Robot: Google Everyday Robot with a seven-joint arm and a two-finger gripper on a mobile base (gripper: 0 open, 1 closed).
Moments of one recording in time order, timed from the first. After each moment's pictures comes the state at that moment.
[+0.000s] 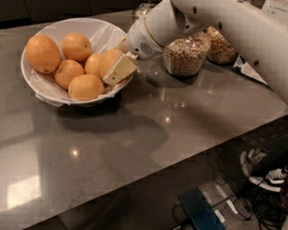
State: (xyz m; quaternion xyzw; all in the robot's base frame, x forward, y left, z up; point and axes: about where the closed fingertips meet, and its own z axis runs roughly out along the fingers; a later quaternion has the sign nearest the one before) arm 0.611 0.076 0.924 -0.64 0.65 0.22 0.34
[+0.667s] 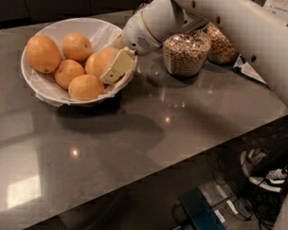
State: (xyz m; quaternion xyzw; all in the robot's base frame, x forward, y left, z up) arm 0.614 0.080 0.935 -0.64 0.64 0.23 0.35
